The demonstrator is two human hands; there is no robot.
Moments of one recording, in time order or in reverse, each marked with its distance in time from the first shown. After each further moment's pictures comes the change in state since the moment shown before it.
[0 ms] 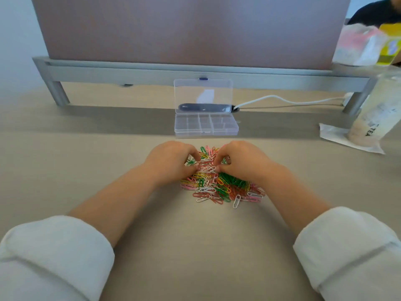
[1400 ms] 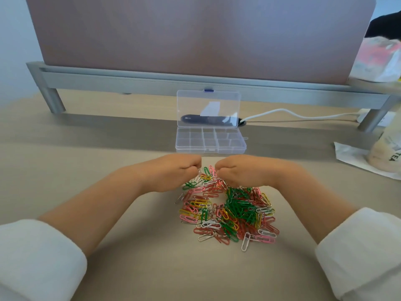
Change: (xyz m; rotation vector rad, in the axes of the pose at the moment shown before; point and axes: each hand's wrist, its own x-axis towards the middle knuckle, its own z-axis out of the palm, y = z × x) left_hand 0.028 -0.018 -0.020 -0.372 -0.334 0.031; right_hand 0.039 -0.004 -0.030 0.070 -0.425 -0.108
